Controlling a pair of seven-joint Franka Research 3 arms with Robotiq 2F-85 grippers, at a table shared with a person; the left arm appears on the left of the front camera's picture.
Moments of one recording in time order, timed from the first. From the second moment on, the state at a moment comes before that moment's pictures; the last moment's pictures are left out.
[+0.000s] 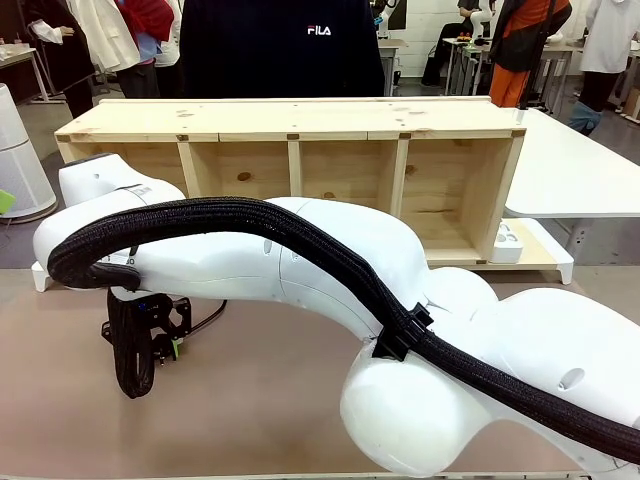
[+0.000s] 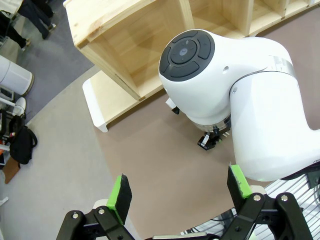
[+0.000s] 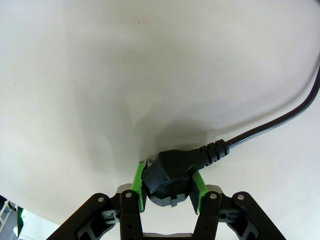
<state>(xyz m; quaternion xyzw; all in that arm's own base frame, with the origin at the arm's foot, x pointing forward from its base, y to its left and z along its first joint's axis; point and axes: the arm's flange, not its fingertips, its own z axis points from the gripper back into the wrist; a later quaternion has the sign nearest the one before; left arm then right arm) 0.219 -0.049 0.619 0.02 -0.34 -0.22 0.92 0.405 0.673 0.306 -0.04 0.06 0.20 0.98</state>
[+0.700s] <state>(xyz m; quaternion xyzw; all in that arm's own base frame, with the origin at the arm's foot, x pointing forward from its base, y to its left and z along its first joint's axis) 0.219 -0.049 0.619 0.02 -0.34 -0.22 0.92 0.404 0.674 0.310 -0.03 0.06 0.20 0.98</state>
